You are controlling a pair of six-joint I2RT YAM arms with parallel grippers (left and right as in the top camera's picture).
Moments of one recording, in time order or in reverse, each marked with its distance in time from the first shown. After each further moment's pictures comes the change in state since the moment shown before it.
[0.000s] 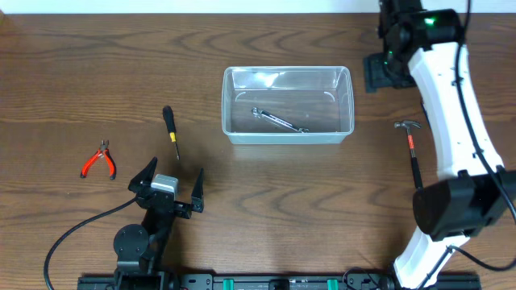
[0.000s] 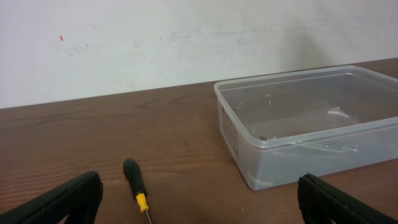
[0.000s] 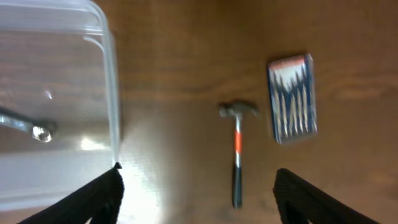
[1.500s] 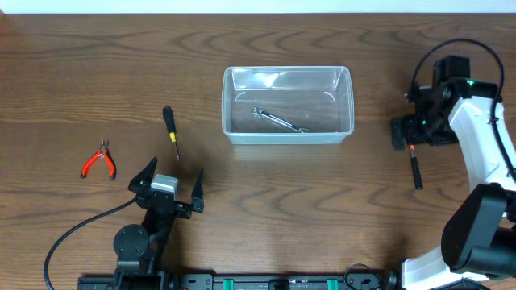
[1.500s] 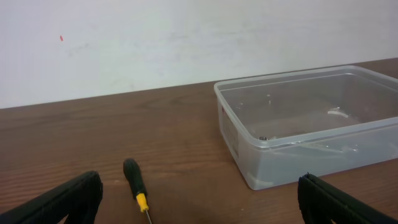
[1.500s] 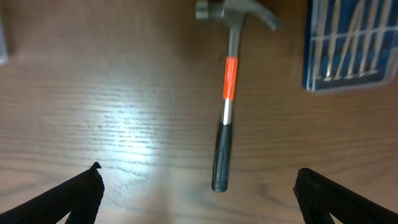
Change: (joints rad) left arm 0.000 0.000 0.000 0.000 0.000 0.000; right arm -0.296 -0.214 -0.706 0.362 -0.183 -0.339
